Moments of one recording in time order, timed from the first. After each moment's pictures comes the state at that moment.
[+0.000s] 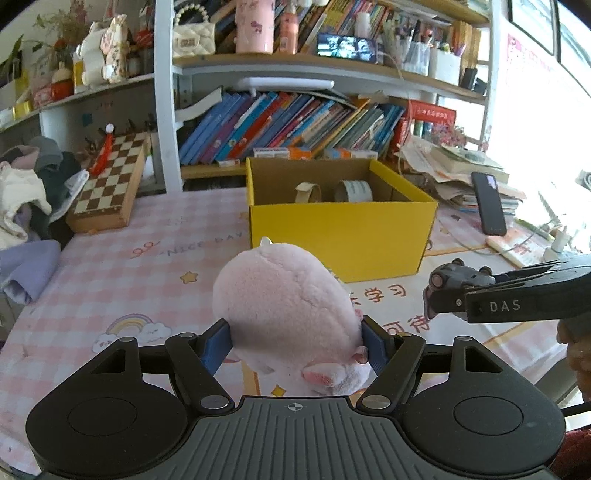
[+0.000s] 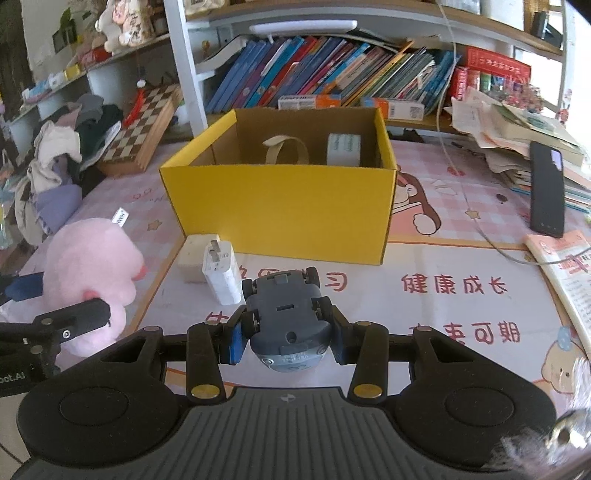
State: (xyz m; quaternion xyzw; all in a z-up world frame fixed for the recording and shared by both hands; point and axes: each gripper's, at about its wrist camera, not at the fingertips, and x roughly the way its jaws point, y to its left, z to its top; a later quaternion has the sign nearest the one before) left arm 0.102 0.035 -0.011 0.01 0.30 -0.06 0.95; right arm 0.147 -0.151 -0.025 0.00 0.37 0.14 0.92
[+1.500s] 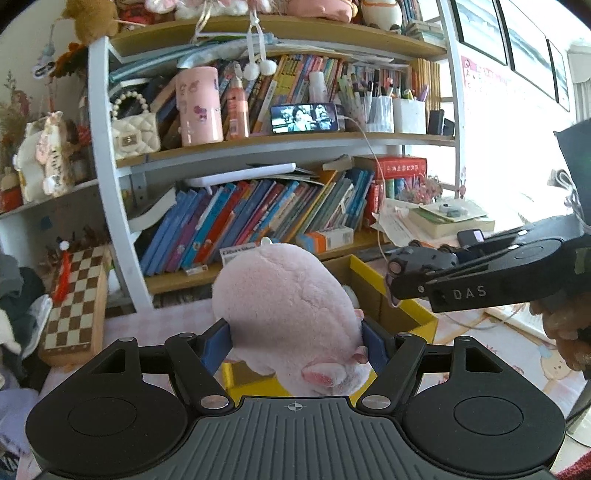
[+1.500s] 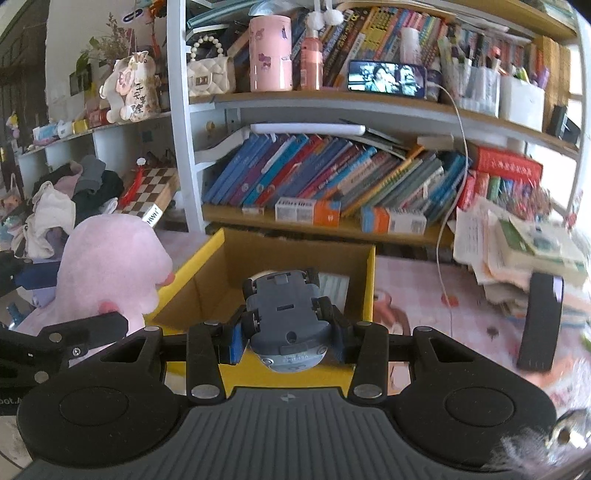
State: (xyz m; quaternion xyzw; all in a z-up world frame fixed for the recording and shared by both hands) left arm 0.202 0.009 0.050 0.07 0.21 -0.12 0.97; right arm 0.243 -0.160 0.053 -0.04 0.26 0.17 0.95
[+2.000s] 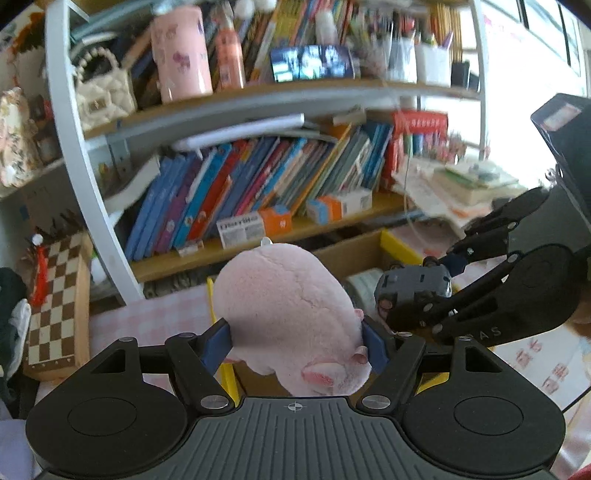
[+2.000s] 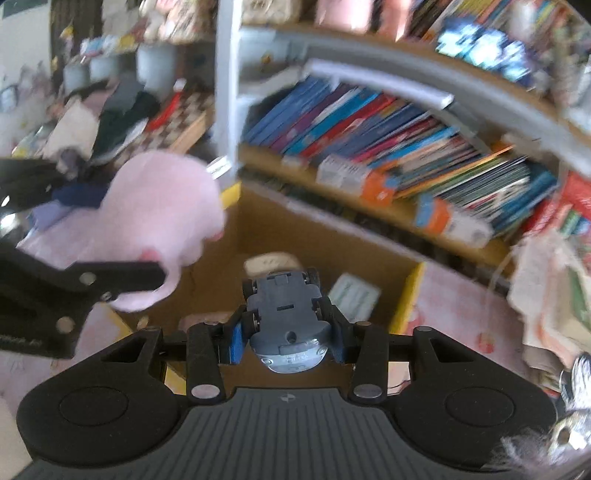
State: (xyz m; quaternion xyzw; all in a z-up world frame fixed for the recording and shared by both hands) left arm 0.302 0.002 0.032 0.10 0.28 -0.11 0.95; right arm 0.354 -0.142 0.026 -0.15 0.35 0.28 0.88
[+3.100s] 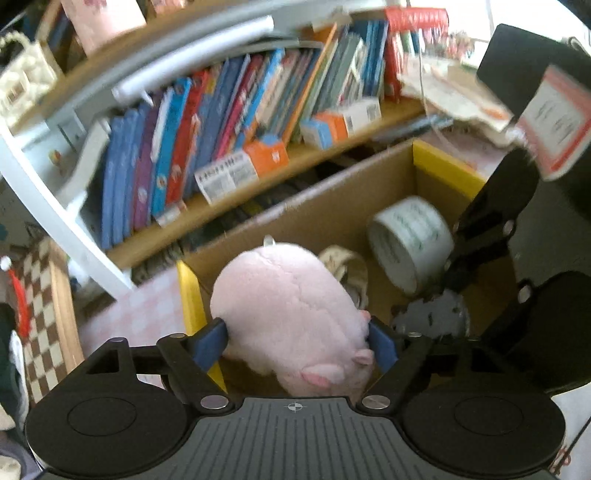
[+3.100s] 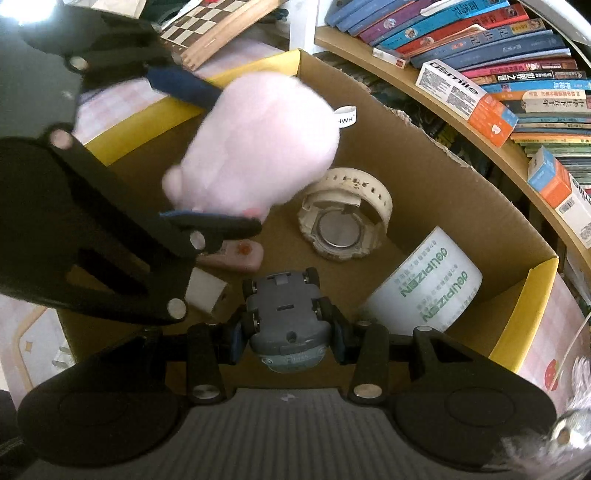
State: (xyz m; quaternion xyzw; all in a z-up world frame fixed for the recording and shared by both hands) left arm 0.385 -0.024 -0.012 0.21 0.37 -0.10 0.90; right arm 0.416 -0.101 -0.048 -0.24 0.47 0.37 0.77
